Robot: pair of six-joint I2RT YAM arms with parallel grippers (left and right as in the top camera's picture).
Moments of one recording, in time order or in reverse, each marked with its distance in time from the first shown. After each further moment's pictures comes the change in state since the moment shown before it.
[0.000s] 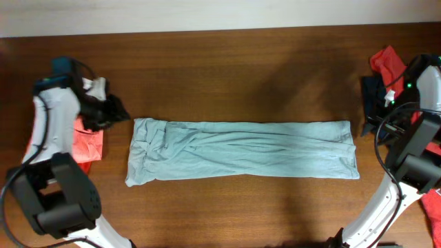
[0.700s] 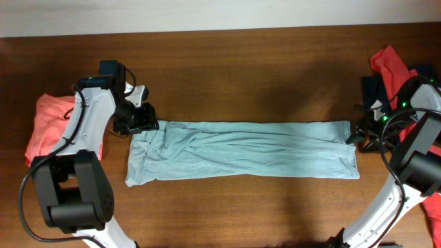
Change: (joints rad) left arm -0.196 0.000 -0.072 0.006 -0.031 0.023; right arm -0.039 -0.009 -0.270 0.253 -0.172 -0.200
